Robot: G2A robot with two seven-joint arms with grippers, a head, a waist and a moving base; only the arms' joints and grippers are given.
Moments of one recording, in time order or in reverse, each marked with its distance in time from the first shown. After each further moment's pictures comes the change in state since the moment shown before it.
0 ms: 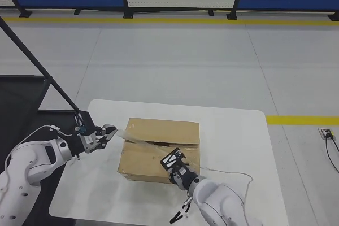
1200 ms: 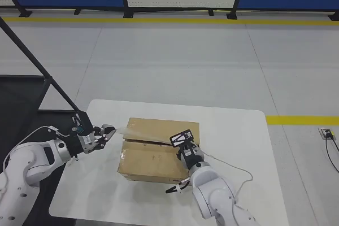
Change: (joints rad) left arm 0.016 -0.005 -0.022 0.001 0.004 -0.012 0.014; right arm 0.063 -0.071 0.024 0.095 -0.166 0.221 -0.085
